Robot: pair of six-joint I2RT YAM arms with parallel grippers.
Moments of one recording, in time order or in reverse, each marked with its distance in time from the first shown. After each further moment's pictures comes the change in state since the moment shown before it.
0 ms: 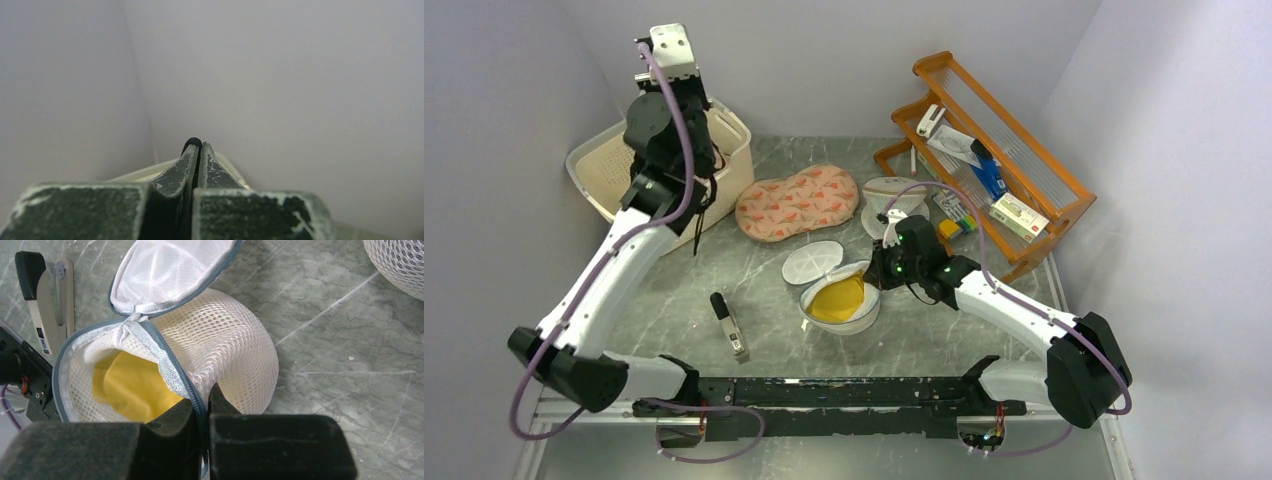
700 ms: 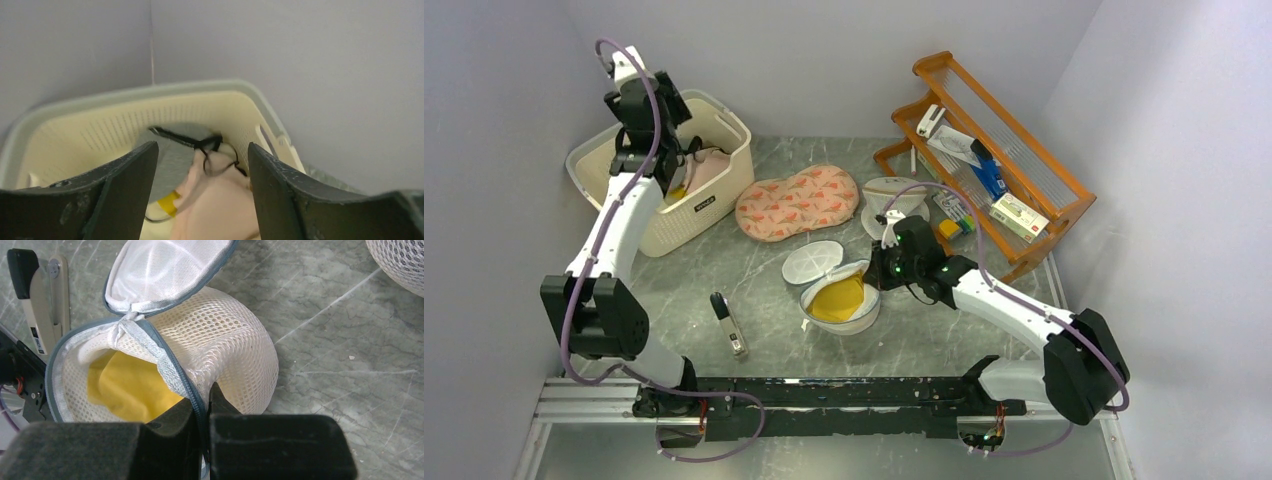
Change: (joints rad) left arm 0.451 0.265 -0.005 -0.241 0.263 -0.510; right arm 0.003 0.013 -0.001 0.005 0.005 -0.001
